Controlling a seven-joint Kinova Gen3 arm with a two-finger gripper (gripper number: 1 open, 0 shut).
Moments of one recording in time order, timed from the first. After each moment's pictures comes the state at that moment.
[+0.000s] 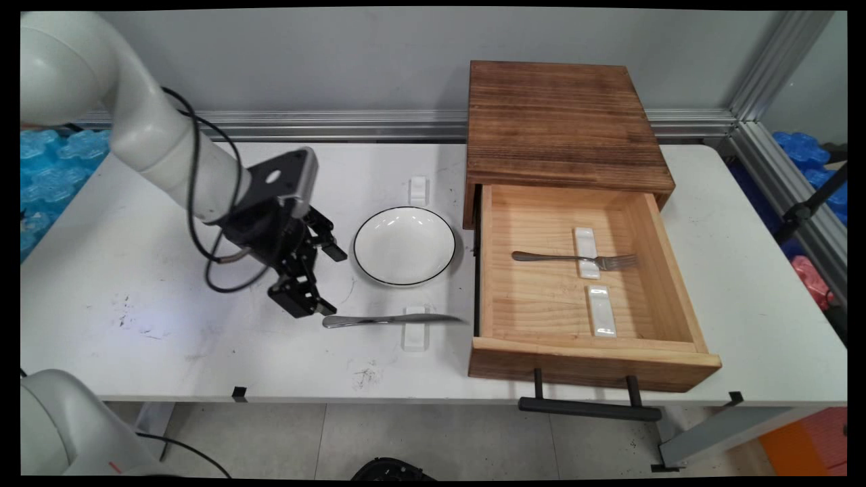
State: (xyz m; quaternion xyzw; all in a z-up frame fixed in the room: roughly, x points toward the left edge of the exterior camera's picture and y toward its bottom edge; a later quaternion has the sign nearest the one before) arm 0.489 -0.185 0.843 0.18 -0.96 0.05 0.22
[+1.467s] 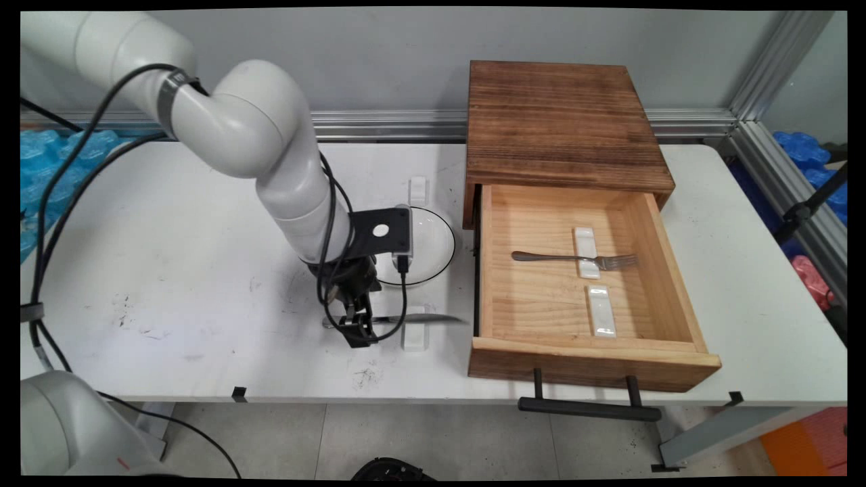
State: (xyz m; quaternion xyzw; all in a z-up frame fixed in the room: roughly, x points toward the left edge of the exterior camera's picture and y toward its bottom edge) arm 0.373 -0.220 0.790 0.21 -0.97 0.03 0.08
